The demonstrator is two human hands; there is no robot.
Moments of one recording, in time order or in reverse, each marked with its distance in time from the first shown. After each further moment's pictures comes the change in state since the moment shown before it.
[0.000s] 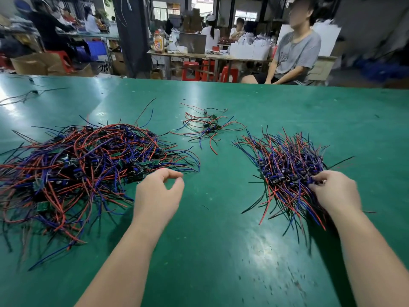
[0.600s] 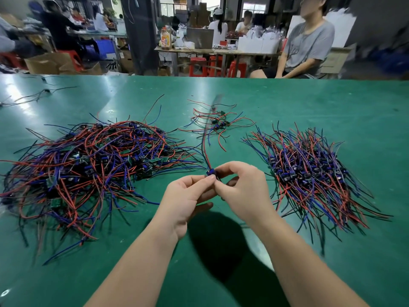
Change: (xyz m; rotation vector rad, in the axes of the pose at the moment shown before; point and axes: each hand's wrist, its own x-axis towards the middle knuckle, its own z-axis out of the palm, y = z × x) left_hand -0.014 0.016 0.016 -0.893 -0.446 -0.431; right_hand -0.128 -0.141 0.039 0.689 -0.218 -0.629
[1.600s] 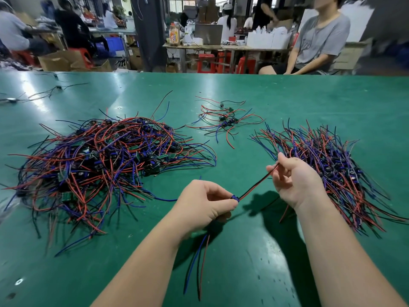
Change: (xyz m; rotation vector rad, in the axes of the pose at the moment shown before) left_hand -0.006 -0.007 -0.002 0.420 -0.175 0.053; right_hand 0.033 0.049 -0.054 0.979 0.282 0.760
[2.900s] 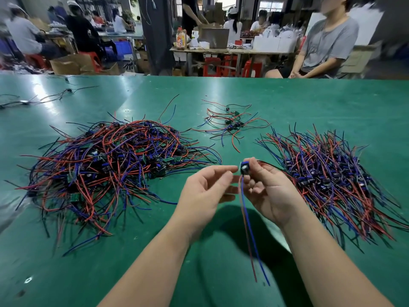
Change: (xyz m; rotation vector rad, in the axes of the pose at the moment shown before) left_hand 0.002 0.009 0.003 -0.324 0.073 0.310; right_hand -0.036 0.029 0.039 0.073 -0.438 0.092
